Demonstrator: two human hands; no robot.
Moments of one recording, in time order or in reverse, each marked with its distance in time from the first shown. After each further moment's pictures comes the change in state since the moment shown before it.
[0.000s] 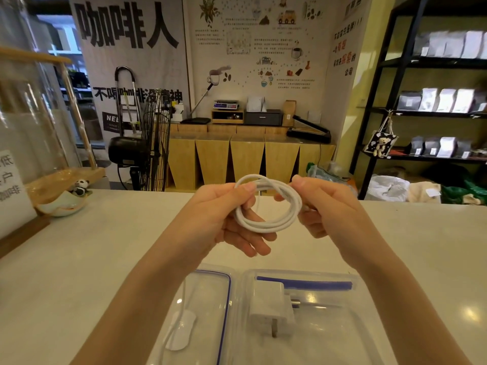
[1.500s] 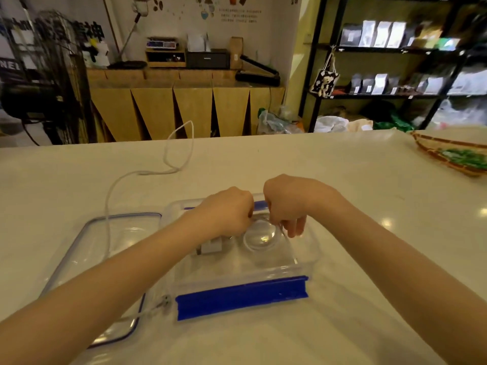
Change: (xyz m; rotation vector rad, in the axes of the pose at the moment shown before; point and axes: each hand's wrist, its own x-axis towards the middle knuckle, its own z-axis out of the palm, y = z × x) left_hand 0.055 -0.114 0.103 1.349 -0.411 -0.128; right_hand -0.041 0.064 -0.051 -1.053 -0.432 0.702
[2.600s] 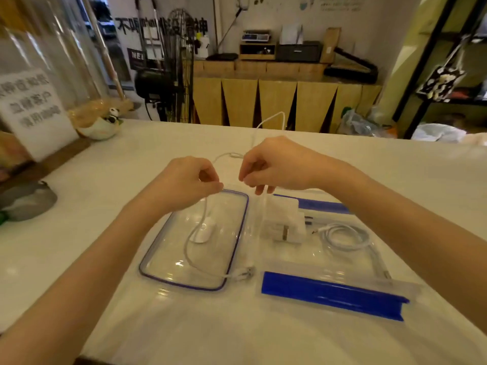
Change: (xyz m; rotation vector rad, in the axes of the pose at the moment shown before) left_hand -0.124 -0.116 -0.029 -0.344 0.403 -0.494; right_hand 0.027 -0.117 -0.005 0.106 0.147 -0.792
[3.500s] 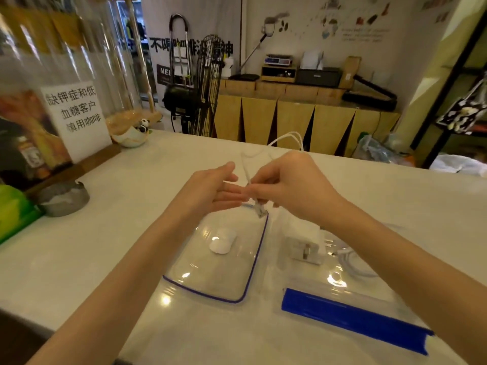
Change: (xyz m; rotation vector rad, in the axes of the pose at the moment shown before) left_hand -0.021 0.000 -0.007 -1.030 0.053 -0.238; right_hand -0.008 -0.037 0.018 0.076 0.353 -0.135
